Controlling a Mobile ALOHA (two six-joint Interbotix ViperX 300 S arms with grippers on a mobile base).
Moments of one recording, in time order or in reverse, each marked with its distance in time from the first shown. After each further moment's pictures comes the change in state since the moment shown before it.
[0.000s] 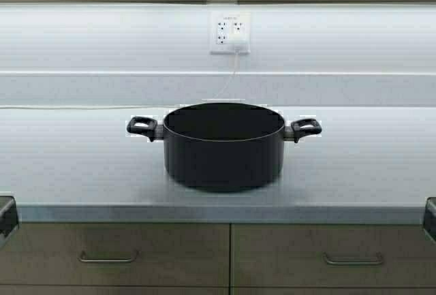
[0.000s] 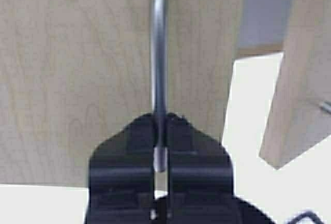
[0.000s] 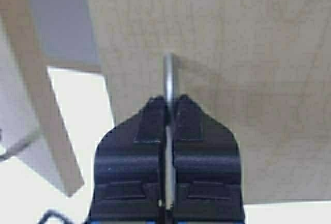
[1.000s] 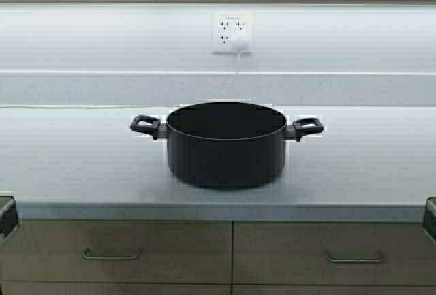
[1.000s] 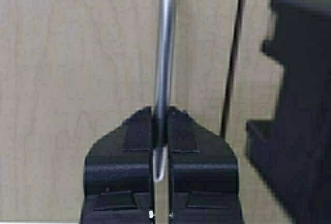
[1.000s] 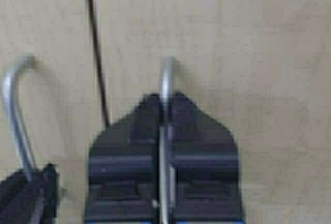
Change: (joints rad) left arm 0.014 0.623 -0.634 -0.075 -0.379 0.008; right arm -0.026 0.549 -0.554 0.000 -0.327 -0.006
